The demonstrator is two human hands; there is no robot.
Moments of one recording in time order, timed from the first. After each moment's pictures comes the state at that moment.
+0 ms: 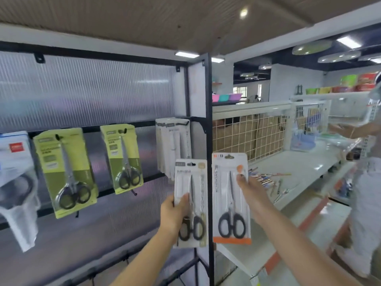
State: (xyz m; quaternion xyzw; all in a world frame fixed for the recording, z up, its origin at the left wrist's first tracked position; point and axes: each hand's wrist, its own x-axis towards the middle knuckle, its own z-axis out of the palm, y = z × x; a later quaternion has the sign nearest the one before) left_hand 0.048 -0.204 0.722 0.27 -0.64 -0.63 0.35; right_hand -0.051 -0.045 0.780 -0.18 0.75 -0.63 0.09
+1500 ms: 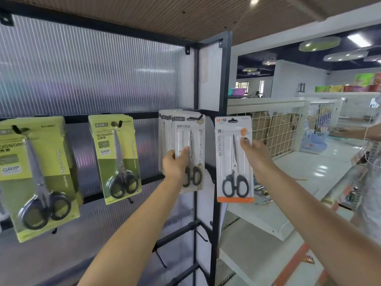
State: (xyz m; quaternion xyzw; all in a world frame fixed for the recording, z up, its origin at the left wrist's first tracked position) left_hand -0.068 -0.308 0.789 0.28 -0.60 -0.62 0.42; right_hand -0.139 -0.140 0.834 -0.18 0.75 -0.64 0.01
